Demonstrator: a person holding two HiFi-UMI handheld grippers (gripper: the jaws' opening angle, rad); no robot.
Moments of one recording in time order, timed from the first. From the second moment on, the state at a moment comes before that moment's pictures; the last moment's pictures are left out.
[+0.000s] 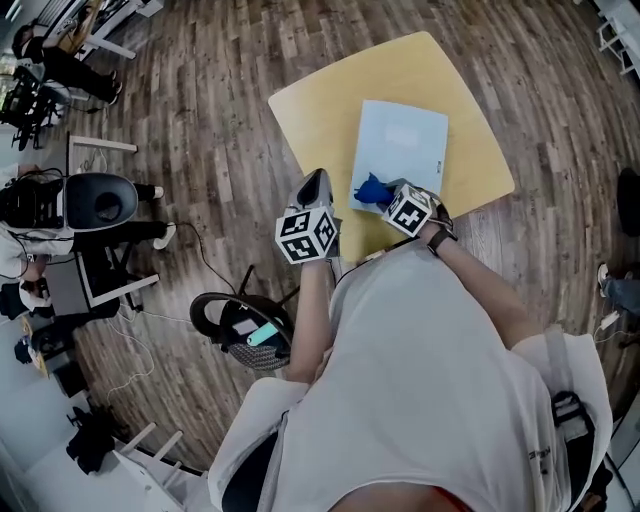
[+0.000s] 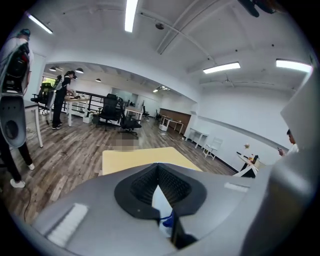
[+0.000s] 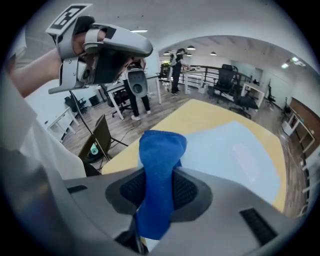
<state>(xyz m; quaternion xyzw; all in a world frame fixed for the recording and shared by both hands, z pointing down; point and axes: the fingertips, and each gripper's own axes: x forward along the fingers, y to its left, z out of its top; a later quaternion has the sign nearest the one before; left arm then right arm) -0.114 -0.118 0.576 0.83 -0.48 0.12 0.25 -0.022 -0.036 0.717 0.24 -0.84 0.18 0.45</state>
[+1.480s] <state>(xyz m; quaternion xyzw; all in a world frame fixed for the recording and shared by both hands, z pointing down) -0.033 -0.136 0.552 0.88 -0.40 0.15 0.20 0.081 -0.023 0.707 0.32 -0.81 0.26 0.42</state>
